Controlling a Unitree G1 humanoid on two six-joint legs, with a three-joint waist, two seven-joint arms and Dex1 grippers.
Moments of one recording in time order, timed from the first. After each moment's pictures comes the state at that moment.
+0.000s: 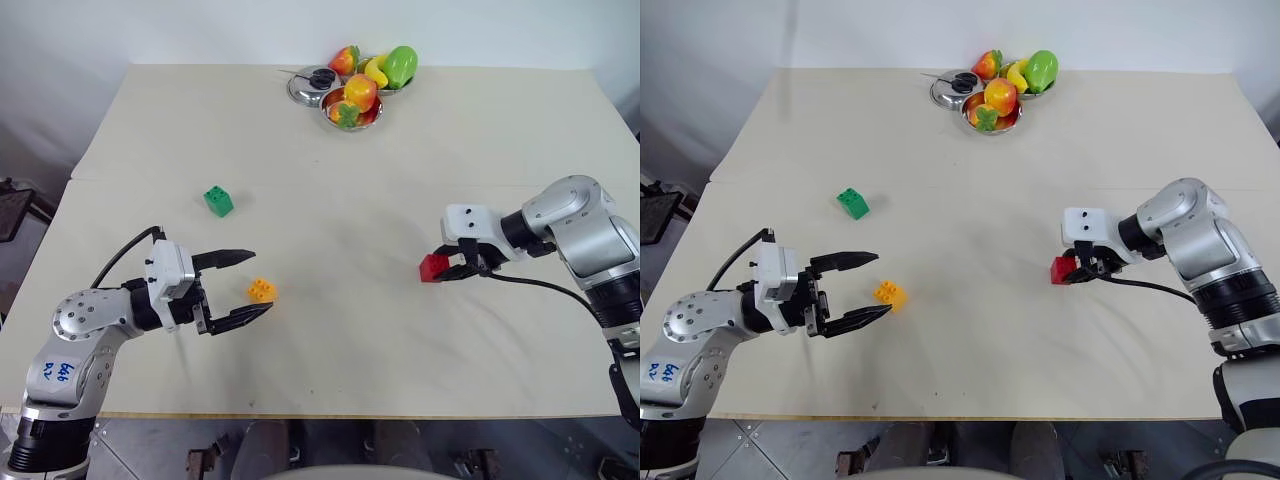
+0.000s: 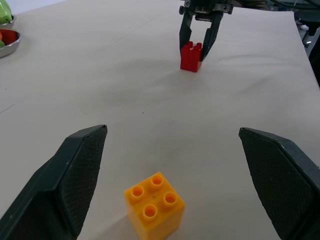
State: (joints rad) left arm -0.07 0.69 0.18 -0.34 -0.54 0.28 -1.00; right arm -0.81 -0.93 0.39 0.26 -0.03 0.27 1.48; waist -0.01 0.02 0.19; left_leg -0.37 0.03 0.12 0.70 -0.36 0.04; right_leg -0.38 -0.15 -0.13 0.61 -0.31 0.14
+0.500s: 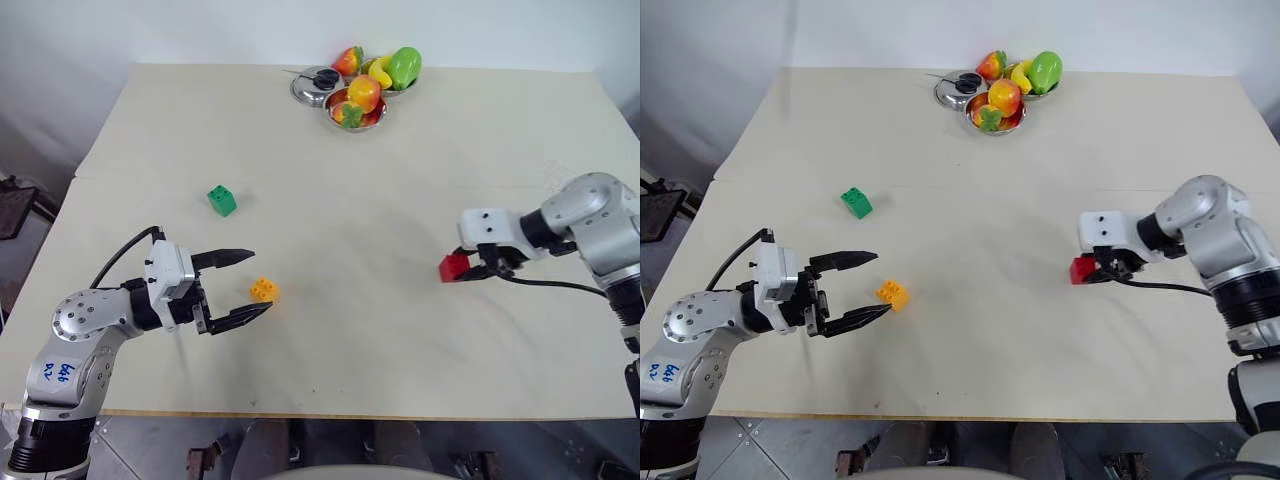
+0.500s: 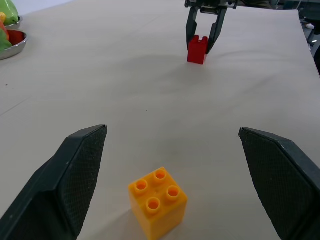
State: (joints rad) left arm -0.07 0.69 0.19 -0.33 -0.54 0.26 -1.00; right arm -0.81 -1.01 0.38 0.35 -0.06 0.14 1.51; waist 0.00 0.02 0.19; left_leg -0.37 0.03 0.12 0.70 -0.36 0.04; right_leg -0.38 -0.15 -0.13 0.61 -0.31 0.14
